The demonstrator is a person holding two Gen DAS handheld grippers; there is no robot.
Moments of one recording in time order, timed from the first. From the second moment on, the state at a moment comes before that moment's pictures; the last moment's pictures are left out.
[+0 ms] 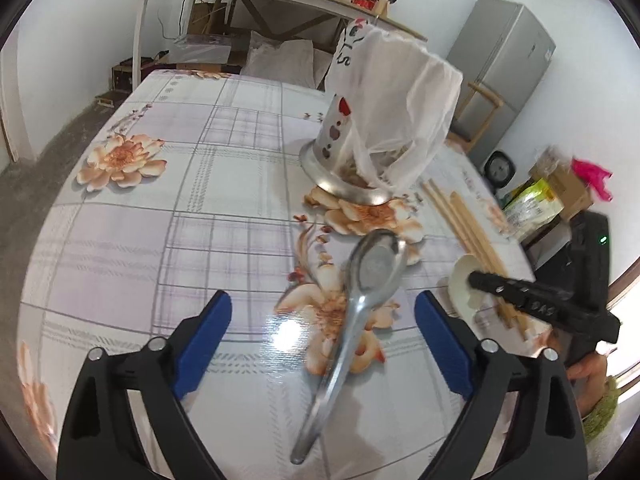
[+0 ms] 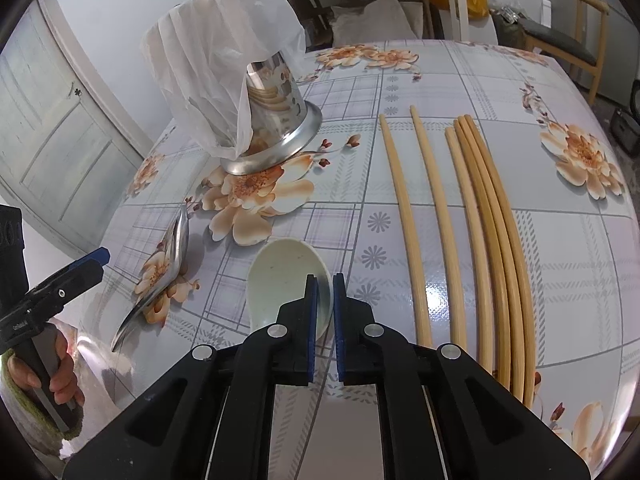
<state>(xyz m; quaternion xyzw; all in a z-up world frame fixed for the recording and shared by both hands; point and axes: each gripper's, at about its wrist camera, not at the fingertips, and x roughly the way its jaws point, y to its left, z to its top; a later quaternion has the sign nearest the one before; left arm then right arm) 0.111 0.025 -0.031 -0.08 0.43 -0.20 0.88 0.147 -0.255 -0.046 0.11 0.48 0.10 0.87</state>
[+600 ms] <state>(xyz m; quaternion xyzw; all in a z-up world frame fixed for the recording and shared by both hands) 0.123 0.030 -0.040 -0.11 0.46 -0.22 0.85 0.148 -0.254 -0.046 0.11 0.47 0.11 0.87</state>
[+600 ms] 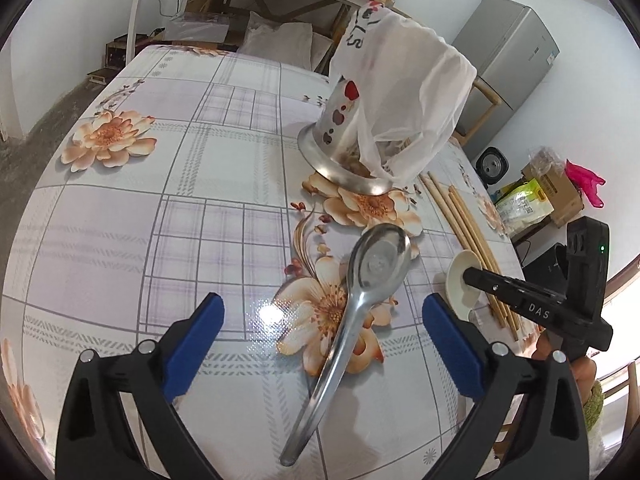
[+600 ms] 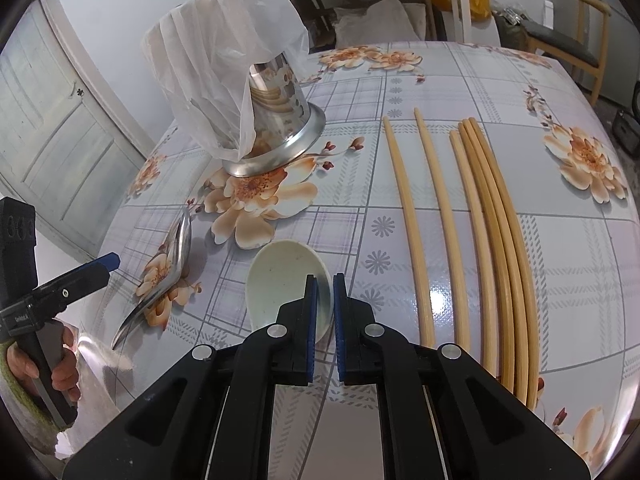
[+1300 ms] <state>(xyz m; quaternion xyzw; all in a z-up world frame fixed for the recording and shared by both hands) 0.143 0.048 -0.024 -0.17 0.42 -0.25 0.85 0.153 -0.249 -0.047 0.11 0.47 0.11 0.87</state>
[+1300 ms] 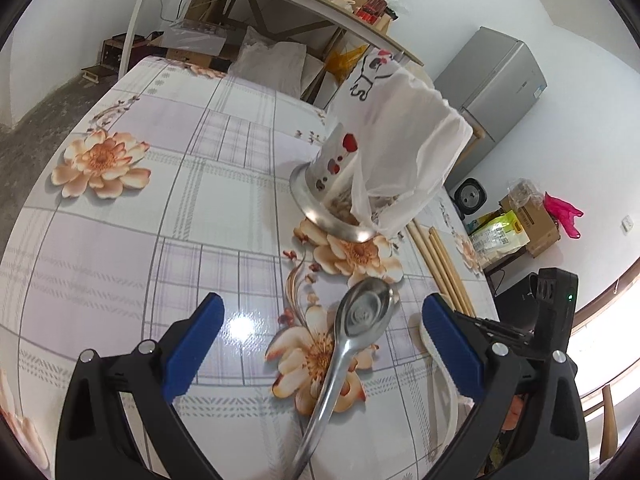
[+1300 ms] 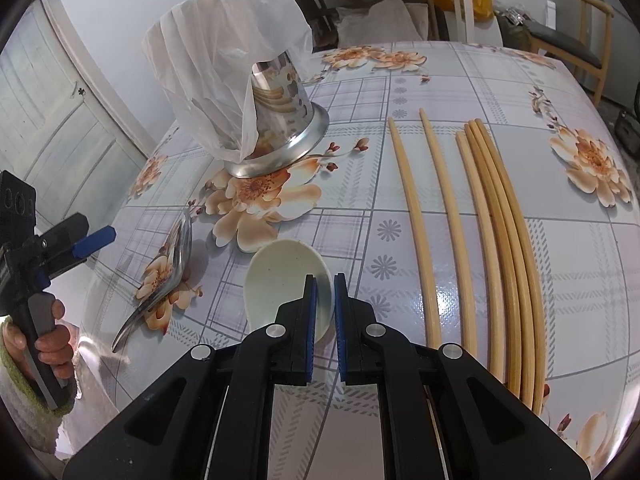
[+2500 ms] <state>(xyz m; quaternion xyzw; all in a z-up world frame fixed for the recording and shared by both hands) 0.136 0.002 -0.016 0.03 0.40 -0.28 0.87 0.175 -0.233 -0.043 0.03 0.46 0.17 0.87</state>
